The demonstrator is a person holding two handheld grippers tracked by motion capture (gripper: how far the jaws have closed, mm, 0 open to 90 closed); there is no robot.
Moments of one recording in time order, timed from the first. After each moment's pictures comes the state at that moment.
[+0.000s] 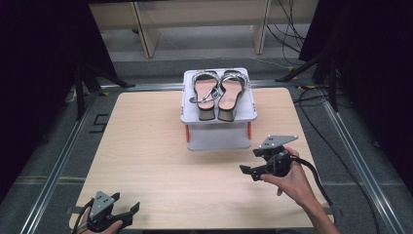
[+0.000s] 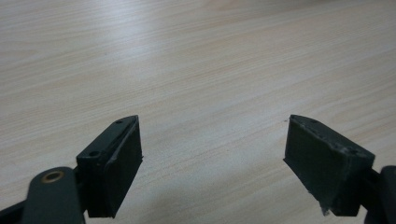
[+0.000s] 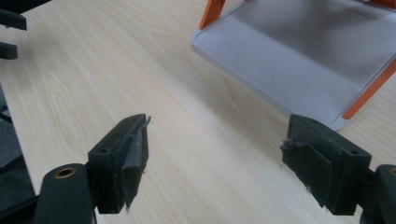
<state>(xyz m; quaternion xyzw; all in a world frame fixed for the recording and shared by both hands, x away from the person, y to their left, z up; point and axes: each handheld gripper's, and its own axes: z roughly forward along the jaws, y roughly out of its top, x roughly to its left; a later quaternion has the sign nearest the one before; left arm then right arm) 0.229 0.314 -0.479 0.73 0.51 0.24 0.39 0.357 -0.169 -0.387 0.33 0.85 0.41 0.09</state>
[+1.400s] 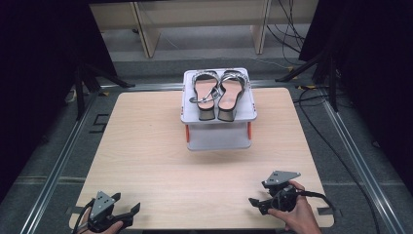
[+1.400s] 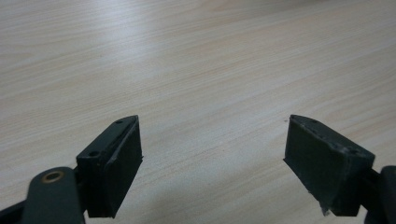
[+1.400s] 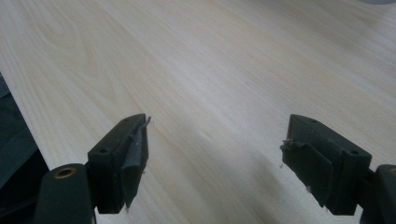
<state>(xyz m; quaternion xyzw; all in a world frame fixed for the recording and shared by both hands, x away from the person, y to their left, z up) 0.229 0.314 -0.478 0.74 0.50 0.23 0.39 0.300 -0.192 -0.460 0.35 0.87 0.35 0.08</state>
